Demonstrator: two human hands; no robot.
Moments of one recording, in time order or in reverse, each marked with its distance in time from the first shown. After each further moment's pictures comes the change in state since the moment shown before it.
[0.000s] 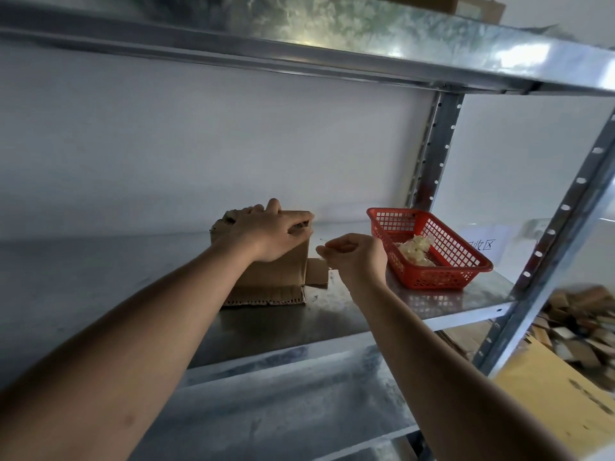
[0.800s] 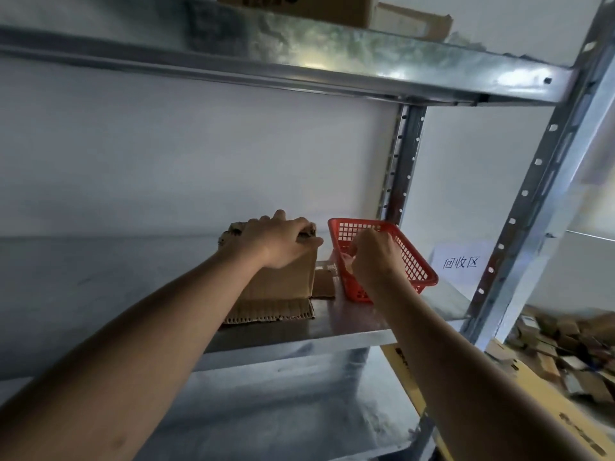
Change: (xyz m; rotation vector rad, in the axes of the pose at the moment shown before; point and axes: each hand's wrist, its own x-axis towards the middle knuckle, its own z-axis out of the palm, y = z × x) left_hand 0.036 0.133 0.003 0.014 -0.023 -0.077; right_hand 0.070 0.037 -0.129 -0.769 -0.070 -0.305
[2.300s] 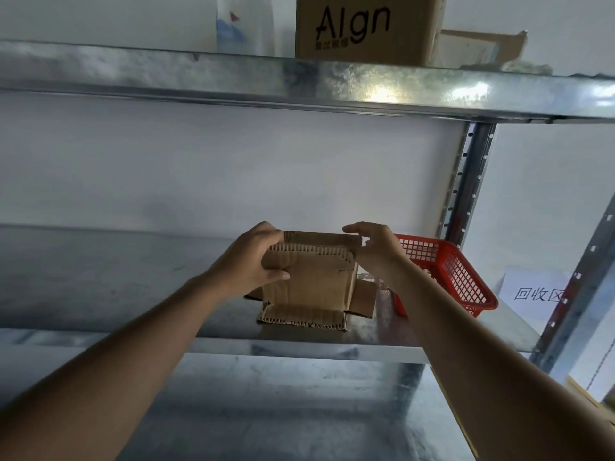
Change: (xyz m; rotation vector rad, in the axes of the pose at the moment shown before) left_hand -0.114 -0.096 0.002 -0.286 0.427 0.096; right_hand 0.024 -0.062 0.008 0.657 -0.269 -0.130
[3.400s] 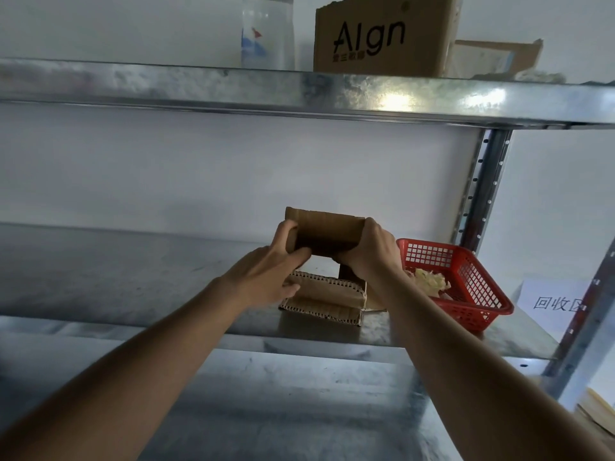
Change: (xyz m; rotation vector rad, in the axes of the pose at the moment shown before) left_hand -0.019 0.035 -0.015 0.445 -0.173 0.020; right_hand -0.016 -0.035 0.028 -0.367 0.165 -0.002
